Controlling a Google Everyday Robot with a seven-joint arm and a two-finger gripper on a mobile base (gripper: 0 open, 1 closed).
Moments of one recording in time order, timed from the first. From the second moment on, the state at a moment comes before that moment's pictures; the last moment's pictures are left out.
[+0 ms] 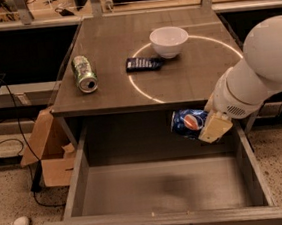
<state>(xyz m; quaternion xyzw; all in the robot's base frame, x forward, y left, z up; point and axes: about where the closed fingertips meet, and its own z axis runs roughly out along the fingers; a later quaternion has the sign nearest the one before) 0.489 -0.178 0.815 -0.54 0.81 -0.02 0.21</state>
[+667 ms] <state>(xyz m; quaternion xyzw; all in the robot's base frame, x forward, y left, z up) 0.479 -0.163 0.788 -0.54 0.82 -0.01 0.20</state>
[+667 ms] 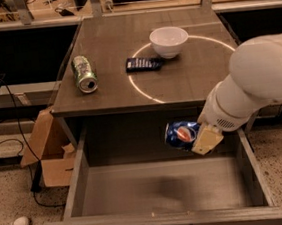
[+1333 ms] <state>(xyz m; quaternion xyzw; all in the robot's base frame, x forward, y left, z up) 0.475 -0.134 0.734 -0.56 0.81 0.00 0.17</state>
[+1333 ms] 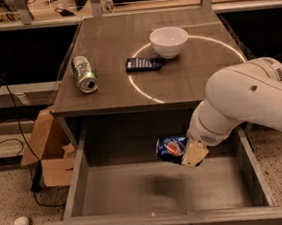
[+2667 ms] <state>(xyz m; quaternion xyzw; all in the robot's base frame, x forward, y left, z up) 0.463 -0.141 0.687 -0.53 0.83 0.02 0.16</state>
